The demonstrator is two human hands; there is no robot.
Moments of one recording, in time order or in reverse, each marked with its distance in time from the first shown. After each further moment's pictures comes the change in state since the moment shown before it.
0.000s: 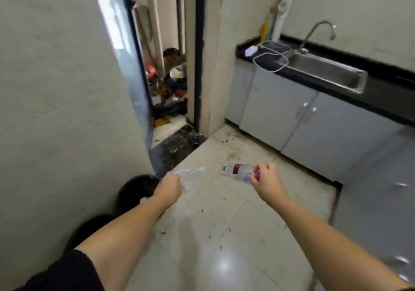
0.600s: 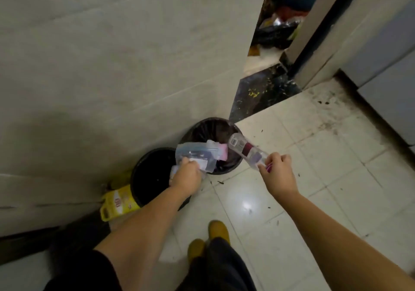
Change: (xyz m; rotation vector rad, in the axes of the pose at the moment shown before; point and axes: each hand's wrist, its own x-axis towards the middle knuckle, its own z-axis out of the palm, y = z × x) left_hand 0.070 -0.307 0.050 -0.227 -0.001 -0.490; right_hand 0.071 -0.169 0.316 -0.093 -0.316 -0.113
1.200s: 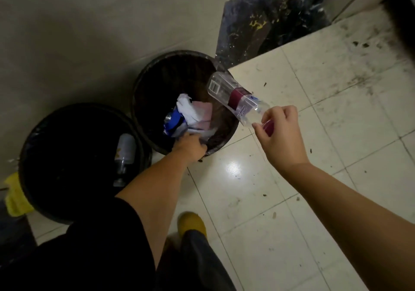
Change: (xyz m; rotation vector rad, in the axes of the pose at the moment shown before) left_hand 0.249 -0.033 0.263 0.195 -0.263 -0.036; right_hand 0.188 0.115 0.152 0.064 0.036 -0.226
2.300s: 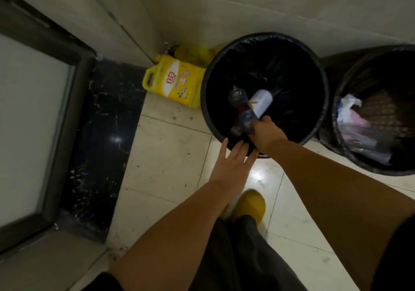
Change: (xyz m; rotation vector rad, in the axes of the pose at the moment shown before) left_hand -0.180 -0.224 0.085 0.113 0.380 -0.060; right_hand -0.088 -0.172 0.317 -0.724 -0.826 -0.526
